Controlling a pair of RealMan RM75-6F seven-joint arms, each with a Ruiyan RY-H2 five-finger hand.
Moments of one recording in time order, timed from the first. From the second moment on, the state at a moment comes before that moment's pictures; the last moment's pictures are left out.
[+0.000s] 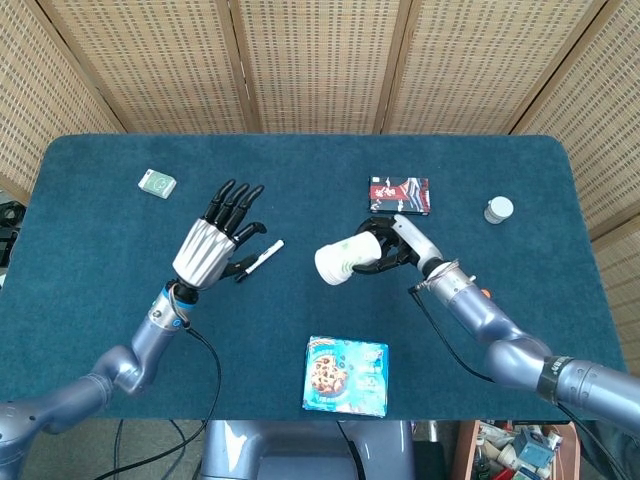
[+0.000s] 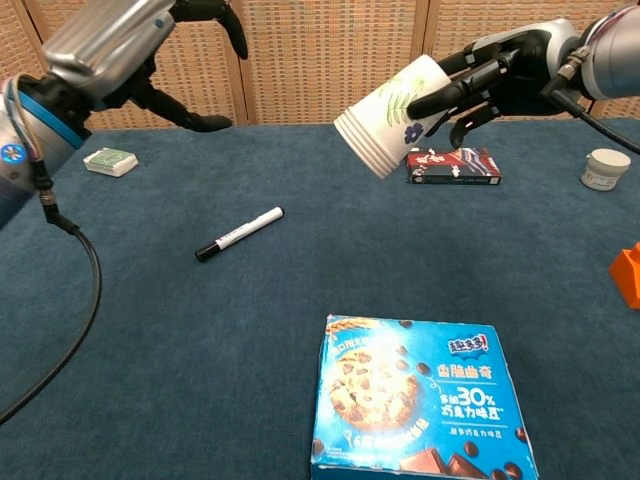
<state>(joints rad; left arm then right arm) -0.77 -1.81 -0.26 -0.88 1.73 1.47 -0.07 0.87 -1.23 0.41 -1.59 -0.77 0.50 0.53</state>
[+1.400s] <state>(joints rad) -0.98 -2.06 -0.25 -0.55 1.64 1.57 -0.13 0.93 -1.22 0.47 -1.58 -0.57 0.39 0.61</state>
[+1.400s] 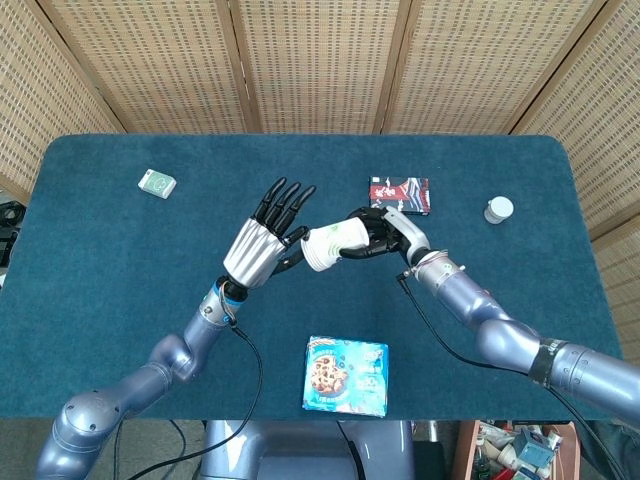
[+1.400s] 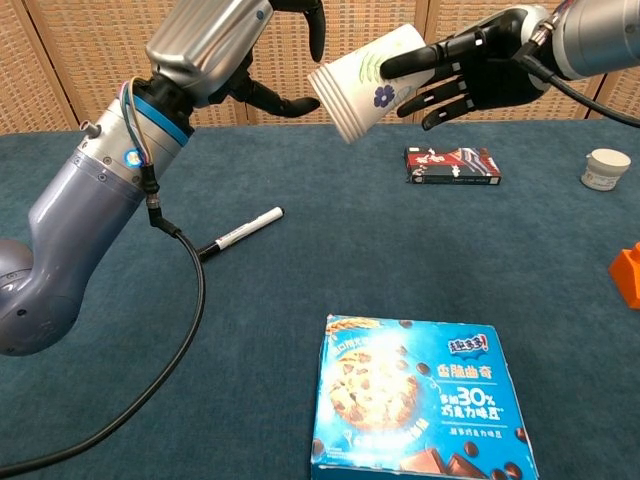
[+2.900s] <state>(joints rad) -1.01 -2.10 -0.22 -0.49 1.58 1.58 -0.13 0.90 -1.20 0.49 -1.57 -0.63 0.35 0.62</state>
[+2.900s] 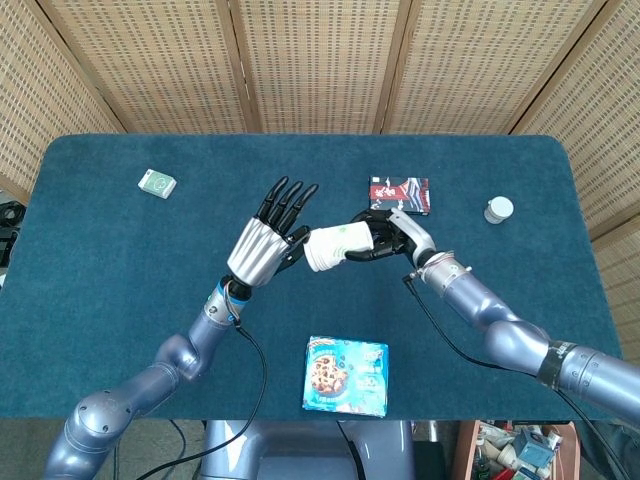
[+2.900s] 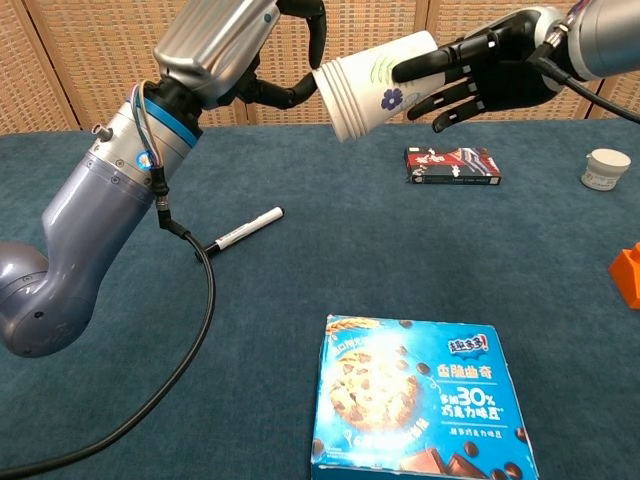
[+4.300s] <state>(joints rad) -0.71 -1.57 0.13 -0.38 1.77 1.58 -0.17 0.87 -1.33 0.24 -1.39 -0.80 0.77 0.14</state>
